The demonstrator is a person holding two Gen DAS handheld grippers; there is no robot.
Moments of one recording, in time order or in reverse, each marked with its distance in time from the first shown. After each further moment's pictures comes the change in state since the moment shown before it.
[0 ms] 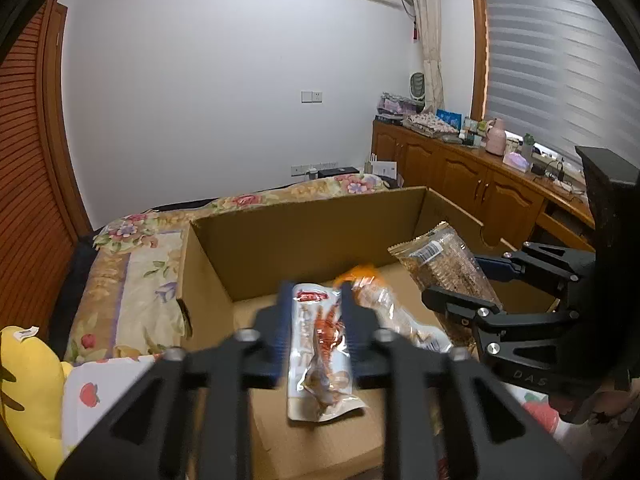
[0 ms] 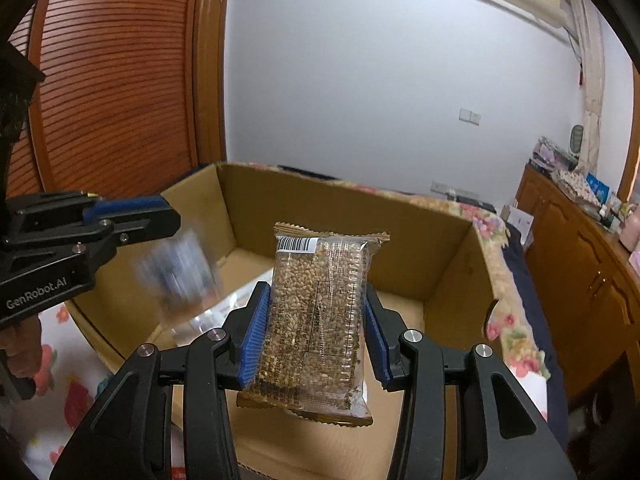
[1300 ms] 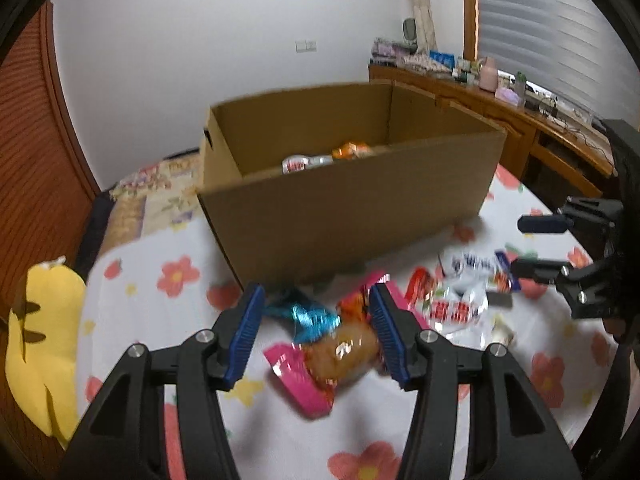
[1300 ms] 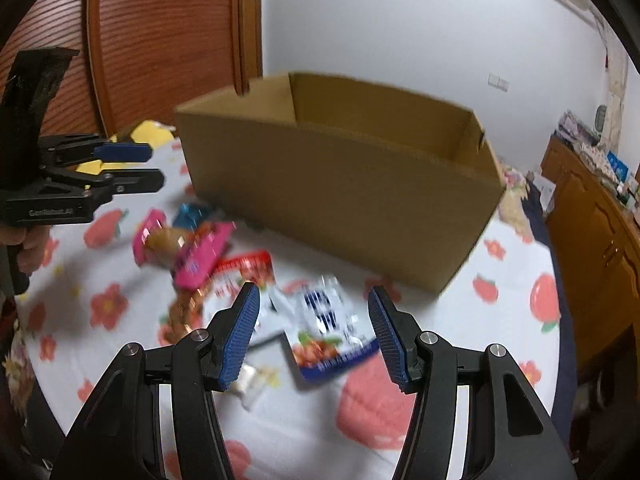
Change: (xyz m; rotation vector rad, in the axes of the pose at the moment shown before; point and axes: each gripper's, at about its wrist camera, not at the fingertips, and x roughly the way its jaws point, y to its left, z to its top) left arm -0.086 -0.025 -0.120 0.060 0.203 0.026; right arm -0.094 0.023 -0.128 -0.046 0.155 0.116
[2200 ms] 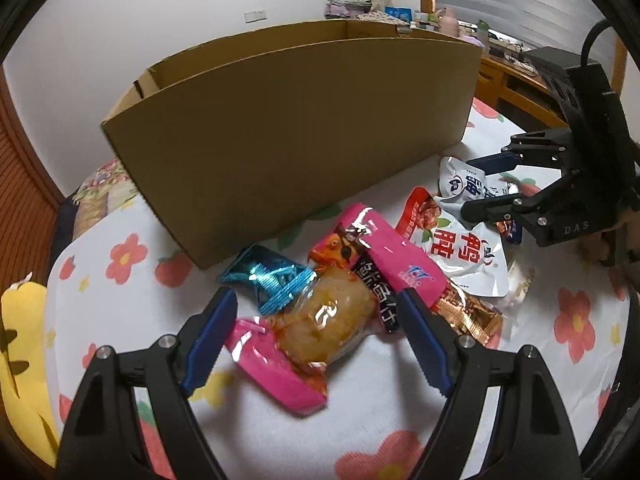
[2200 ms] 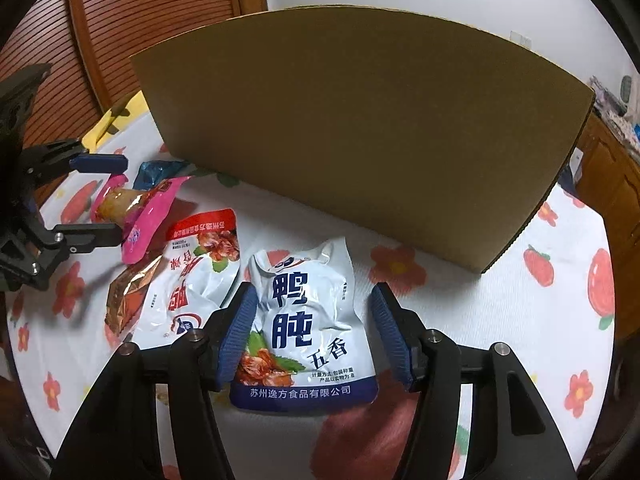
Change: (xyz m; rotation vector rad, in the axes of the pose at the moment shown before) left arm 0.042 -0.010 -0.019 0.156 0.113 -0.096; right arm 0.068 -0.025 -0.011 0.022 0.133 0.096
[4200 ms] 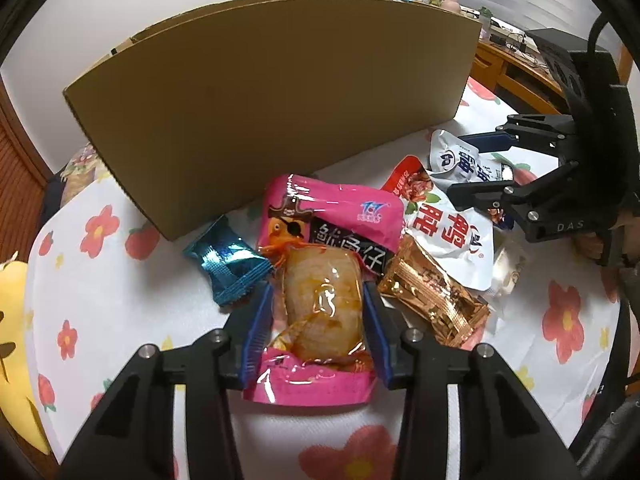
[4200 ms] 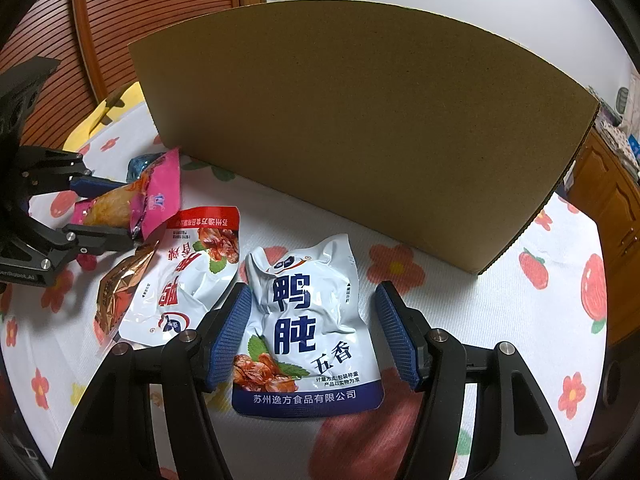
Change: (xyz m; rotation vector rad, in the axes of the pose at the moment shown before) left arm 0.006 -0.007 -0.006 -0.045 0.095 -0.040; right arm 0.003 0.005 -0.001 -0.028 0.006 -0.045
